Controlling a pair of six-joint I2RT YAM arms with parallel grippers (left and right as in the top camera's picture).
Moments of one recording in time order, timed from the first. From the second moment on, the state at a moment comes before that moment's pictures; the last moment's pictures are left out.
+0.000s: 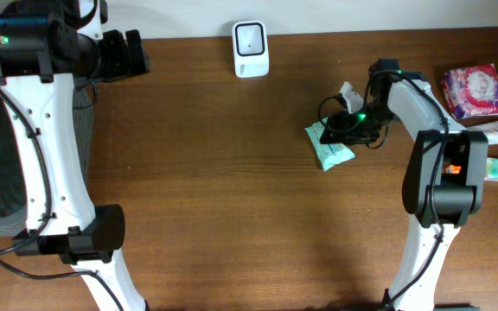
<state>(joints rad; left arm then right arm) 0.01 2.07 2.73 -1.69 0.12 -0.19 -0.05 2.25 1.70 -1.03 -0.50 -0.23</state>
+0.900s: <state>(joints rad) 0.01 2.07 2.73 -1.69 0.12 -0.19 0.30 2.39 1.98 0.05 -0.40 0.68</state>
